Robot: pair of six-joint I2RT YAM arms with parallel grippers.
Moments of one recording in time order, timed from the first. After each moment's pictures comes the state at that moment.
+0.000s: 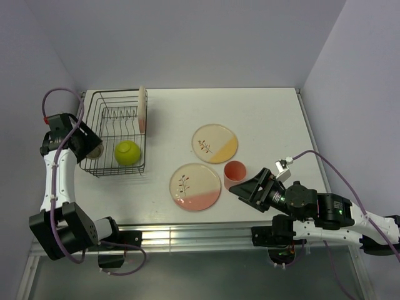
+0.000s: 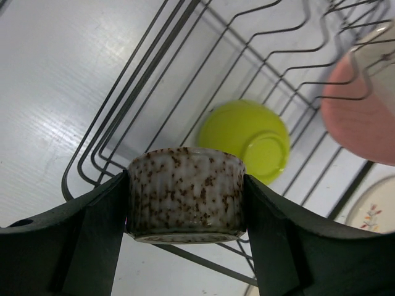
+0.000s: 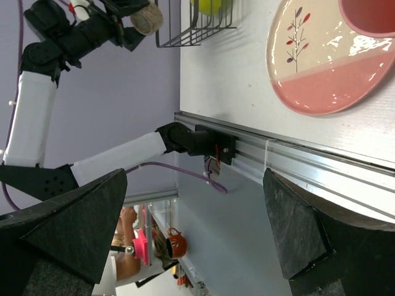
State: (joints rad) left arm 0.34 1.22 1.07 -0.70 0.05 -0.47; right arm 1.35 0.33 0.75 -0.81 0.46 1.45
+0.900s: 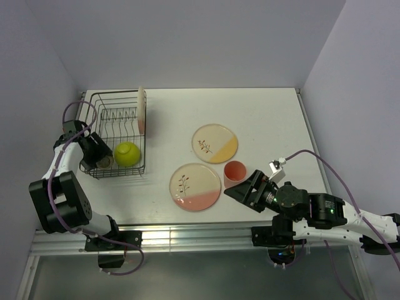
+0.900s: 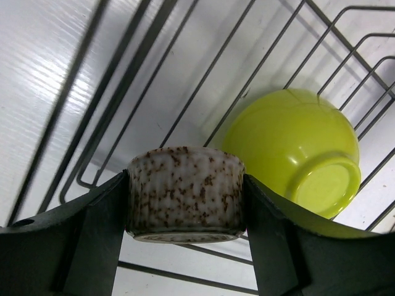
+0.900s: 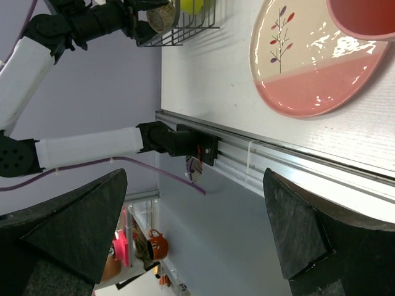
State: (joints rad) left arm 0.33 1.45 0.97 -0.59 0.08 -0.43; right arm 1.35 0.37 0.71 -0.78 0.46 1.41
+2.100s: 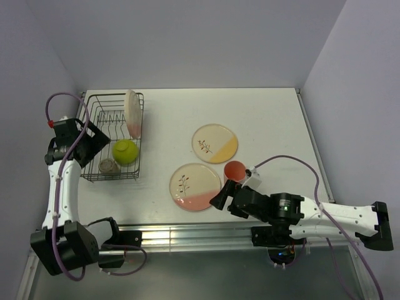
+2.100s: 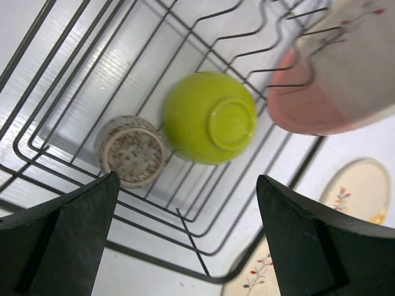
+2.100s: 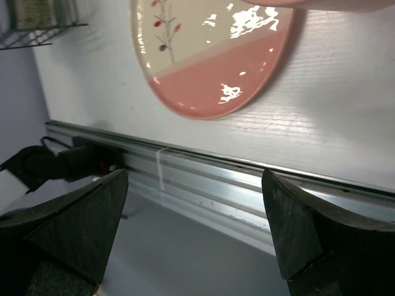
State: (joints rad) left arm 0.27 1.14 0.98 -0.67 0.06 -0.56; right arm 1.32 0.66 0.53 -0.66 0.43 1.45
